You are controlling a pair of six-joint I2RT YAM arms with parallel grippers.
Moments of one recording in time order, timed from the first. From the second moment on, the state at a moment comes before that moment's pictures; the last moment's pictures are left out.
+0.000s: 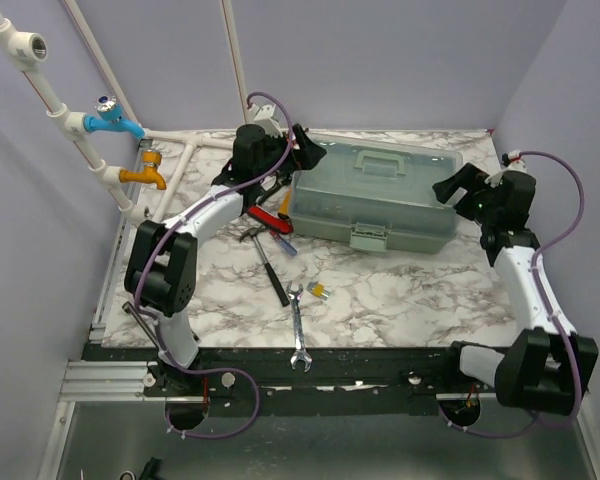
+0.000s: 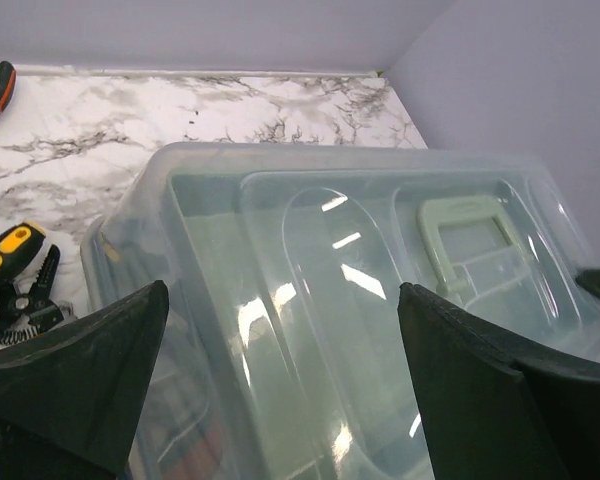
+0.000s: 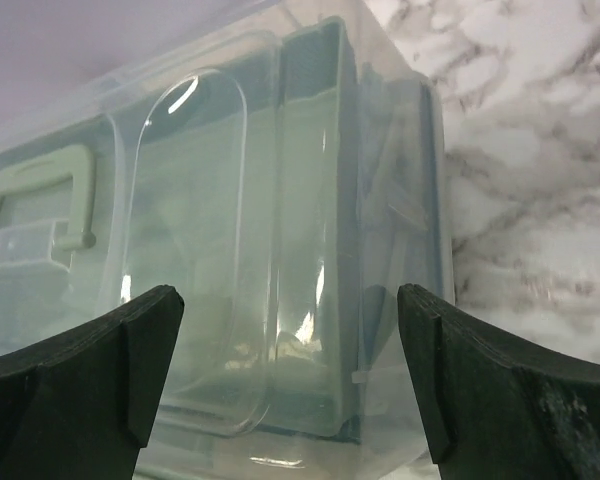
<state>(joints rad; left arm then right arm) -0.41 1.79 1.33 0.32 0.31 -0.57 -0.19 1.25 0.88 -0.01 -0.30 0.45</state>
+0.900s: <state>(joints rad) -0.47 1.35 1.22 0.07 0.25 -0.42 -0.08 1.49 1.39 -0.36 -0.06 0.36</state>
